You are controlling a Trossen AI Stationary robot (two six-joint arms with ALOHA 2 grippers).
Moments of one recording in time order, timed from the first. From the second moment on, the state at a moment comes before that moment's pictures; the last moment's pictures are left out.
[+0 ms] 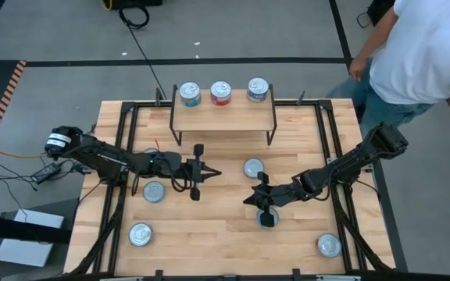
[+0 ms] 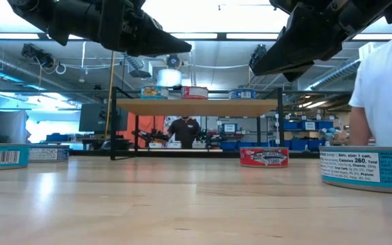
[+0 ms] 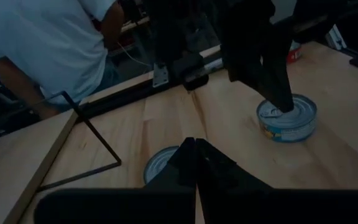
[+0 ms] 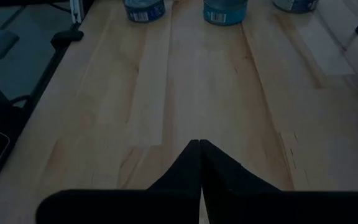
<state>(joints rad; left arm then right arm) -0.13 1.37 0.62 0.55 -0.14 0.33 0.40 1.49 0.74 0.16 0.27 0.31</state>
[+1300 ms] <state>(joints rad) -0.12 1.37 0.69 0.27 -0.21 0.29 0.37 1.64 0.74 0.45 0.31 0.20</state>
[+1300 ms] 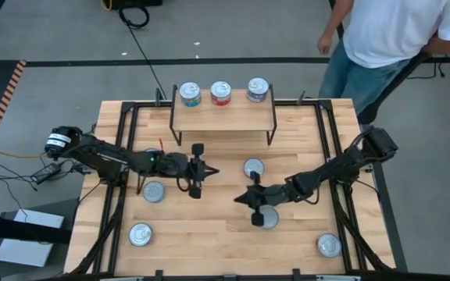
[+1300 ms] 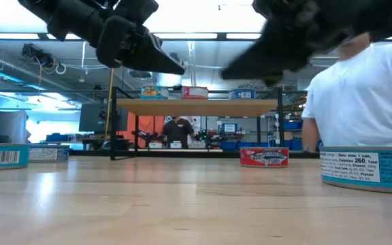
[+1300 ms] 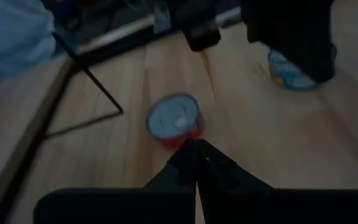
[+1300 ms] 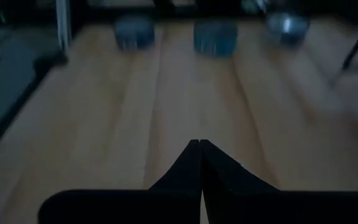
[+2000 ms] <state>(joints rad) -0.28 1.37 0.80 -0.65 -0.47 -0.30 0.45 1.58 0.74 0.33 0.32 0.19</state>
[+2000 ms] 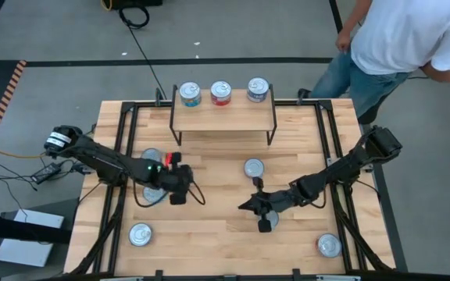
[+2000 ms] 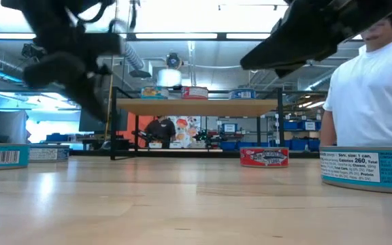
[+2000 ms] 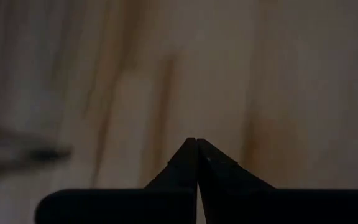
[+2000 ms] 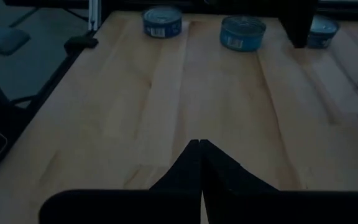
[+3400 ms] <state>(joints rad) -0.05 1.28 0.68 -0.99 -0.46 -0.61 0.46 1.57 0.74 0.34 0.32 0.19</state>
